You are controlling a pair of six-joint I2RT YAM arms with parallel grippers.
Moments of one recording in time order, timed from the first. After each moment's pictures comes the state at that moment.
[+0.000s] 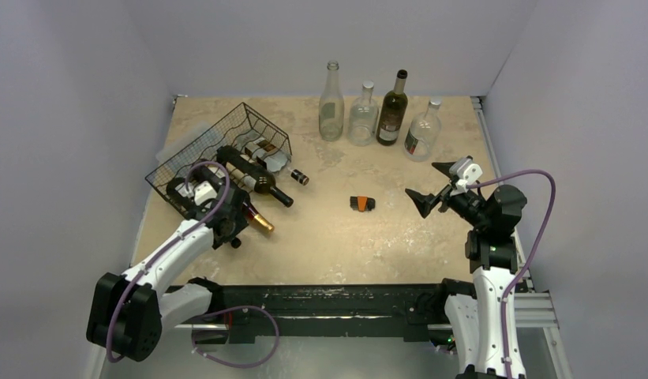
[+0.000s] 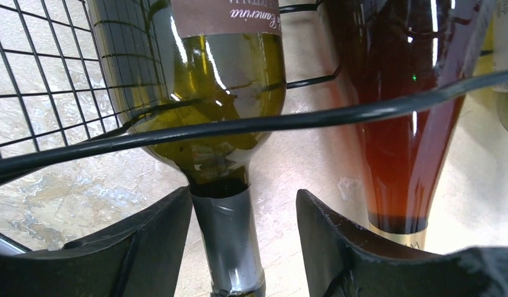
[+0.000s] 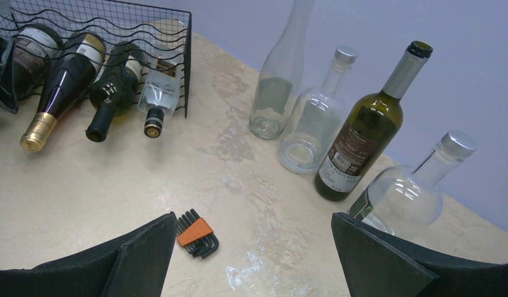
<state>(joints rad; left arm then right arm) -0.32 1.07 0.58 -0.70 -0.48 -0.97 -0.19 0.60 0.60 -0.06 -0.88 -0.25</state>
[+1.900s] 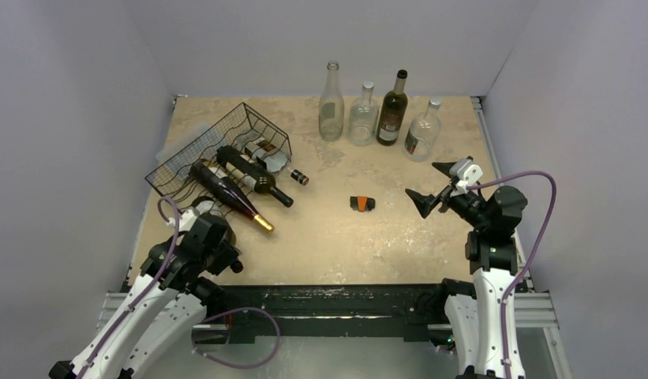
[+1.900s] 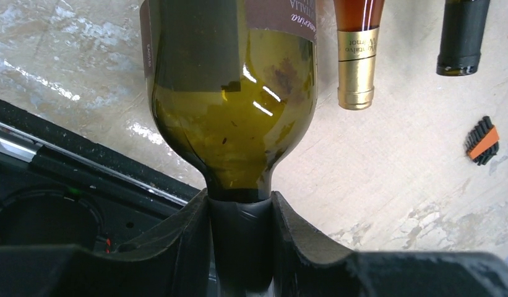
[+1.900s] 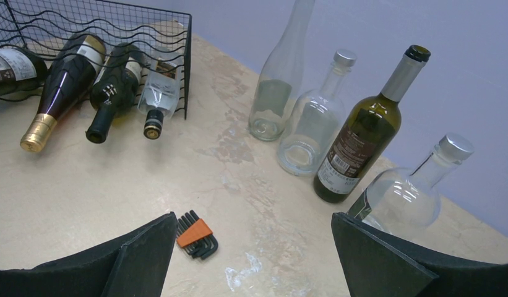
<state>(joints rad) -0.53 0.54 0.65 -1.20 -0.26 -1.24 -0.19 0.59 0.60 -0.06 -0.88 -0.25</state>
